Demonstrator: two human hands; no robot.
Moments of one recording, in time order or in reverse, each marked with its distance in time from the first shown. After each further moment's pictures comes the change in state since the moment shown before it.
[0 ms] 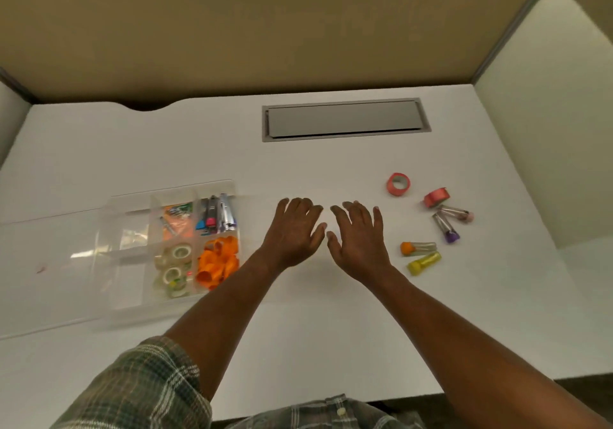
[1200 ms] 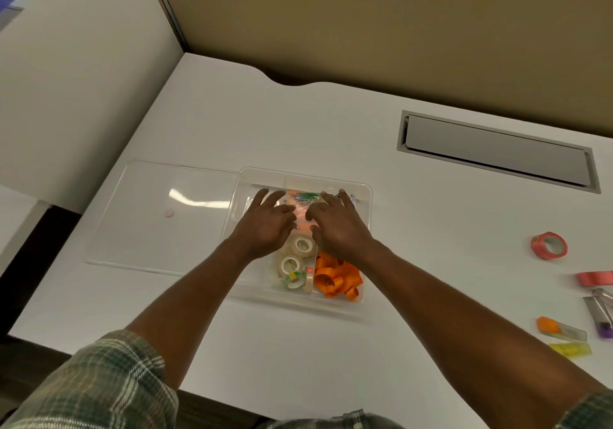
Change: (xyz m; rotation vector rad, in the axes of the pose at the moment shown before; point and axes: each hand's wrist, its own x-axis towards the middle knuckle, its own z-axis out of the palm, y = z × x) left_hand -0.152 -0.262 -0.047 0.178 -0.101 -0.208; right_hand 0.121 -0.255 0.075 0.041 -0.311 -0.560
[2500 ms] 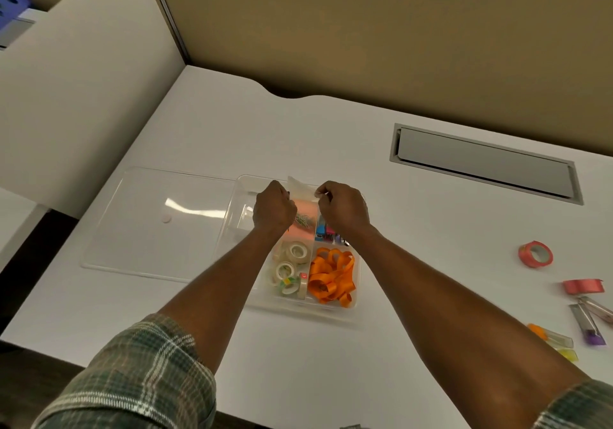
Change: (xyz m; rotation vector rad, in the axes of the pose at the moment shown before) left_hand 0.062 0.030 -0.026 -0.724 0.111 -0.949; right_hand 0.028 0.007 -0.035 0.511 0.211 0.482
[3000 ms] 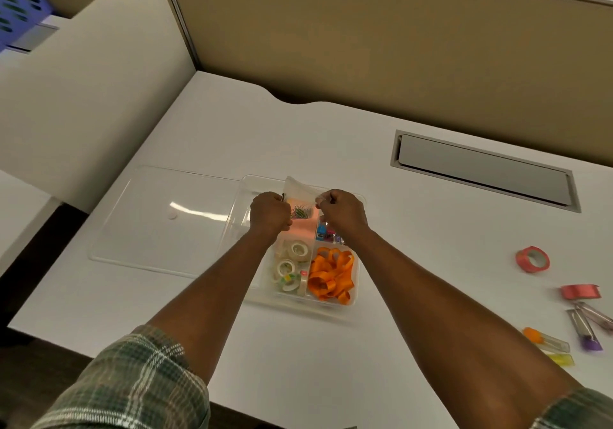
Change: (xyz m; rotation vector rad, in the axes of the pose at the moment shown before) left_hand -0.017 -0.004 -0.016 -0.307 -0.058 -0.188; right_hand -0.011 -0.001 0.001 0.255 -0.089 0.202
